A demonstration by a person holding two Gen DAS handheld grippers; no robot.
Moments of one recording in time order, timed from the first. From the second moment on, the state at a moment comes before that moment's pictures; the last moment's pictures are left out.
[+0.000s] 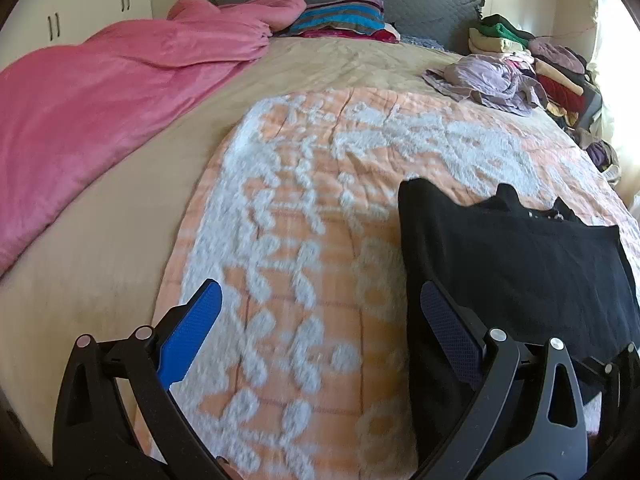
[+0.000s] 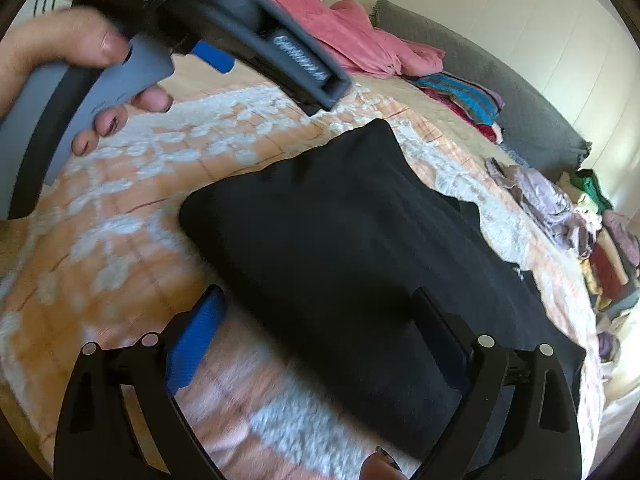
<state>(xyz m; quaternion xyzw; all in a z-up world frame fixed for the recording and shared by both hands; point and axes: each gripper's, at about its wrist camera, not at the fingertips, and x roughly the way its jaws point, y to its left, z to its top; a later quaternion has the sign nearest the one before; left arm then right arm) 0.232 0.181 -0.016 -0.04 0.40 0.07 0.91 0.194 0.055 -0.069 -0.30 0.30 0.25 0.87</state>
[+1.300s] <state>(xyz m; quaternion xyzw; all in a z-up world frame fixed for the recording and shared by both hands) 0.286 0.083 0.016 -0.12 0.45 -0.08 0.88 0.156 -0.038 0.000 -0.19 0.16 0.21 0.95</state>
